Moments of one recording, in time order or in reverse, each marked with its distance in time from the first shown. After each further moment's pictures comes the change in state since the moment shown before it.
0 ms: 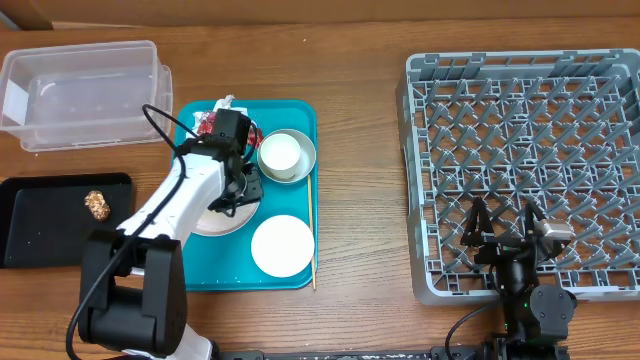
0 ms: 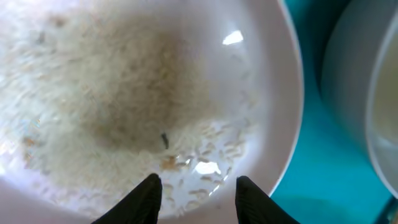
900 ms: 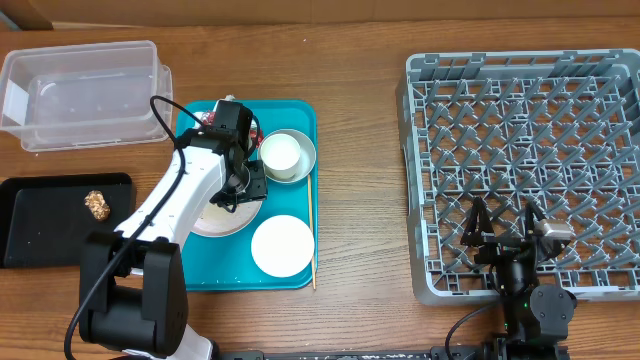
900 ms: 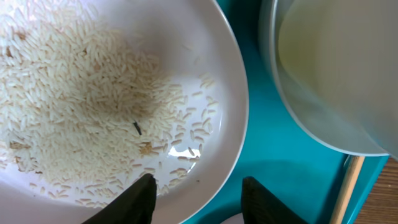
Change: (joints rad) left arm -0.008 -0.001 0.072 -0.086 0.091 0.125; right arm 0.000 0.000 0.000 0.000 0.000 0.000
